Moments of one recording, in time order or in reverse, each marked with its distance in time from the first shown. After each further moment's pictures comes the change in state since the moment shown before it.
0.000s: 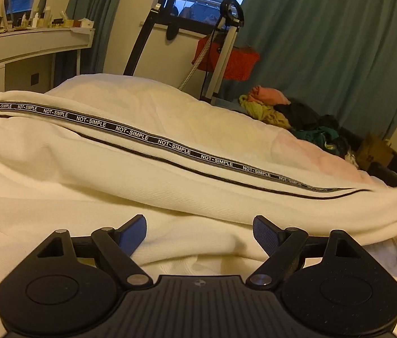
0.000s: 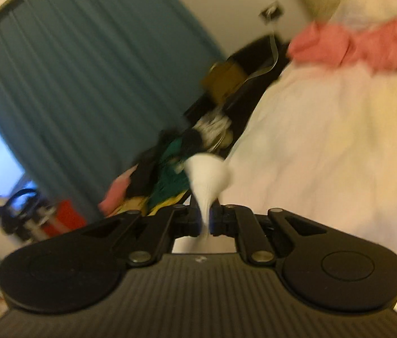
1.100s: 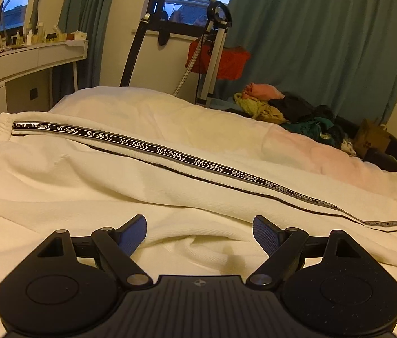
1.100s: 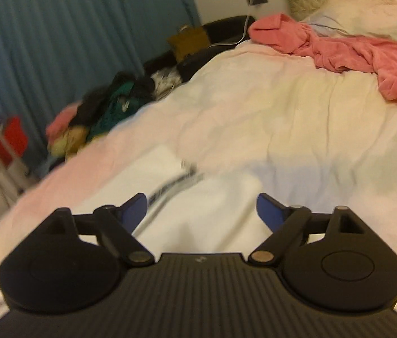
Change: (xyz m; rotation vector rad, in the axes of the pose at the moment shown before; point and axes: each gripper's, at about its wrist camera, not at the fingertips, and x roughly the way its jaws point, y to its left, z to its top) left arm -0.060 -0.012 -0.004 0.083 -0.002 0.008; right arm -0.105 -0.049 -0.071 -0.259 0.201 -0.173
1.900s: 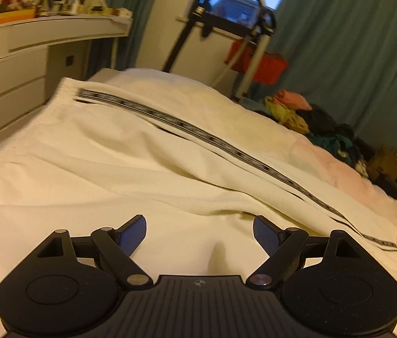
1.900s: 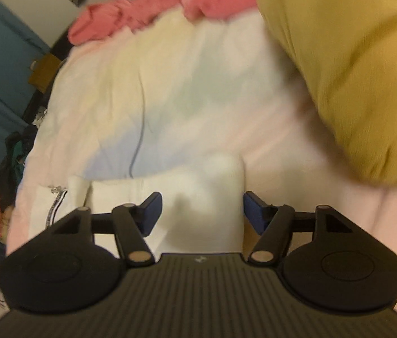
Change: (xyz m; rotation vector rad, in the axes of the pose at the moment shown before) left arm -0.065 0.069 -0.007 -0.223 0.048 0.082; right arm -0.043 -0.148 -0.050 0.725 0.106 -0.292
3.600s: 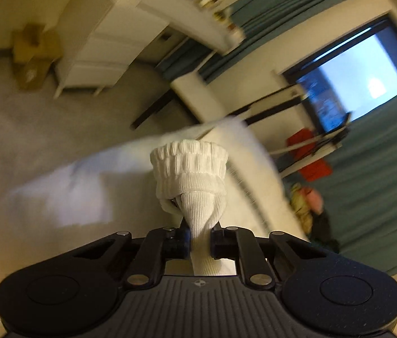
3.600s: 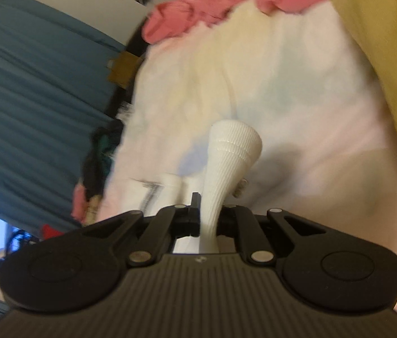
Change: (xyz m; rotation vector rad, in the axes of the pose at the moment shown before) left arm -0.087 0.205 0.064 -0.589 -0.103 -0.061; right arm -0.036 0.026 0.021 -0.044 0.036 0.407
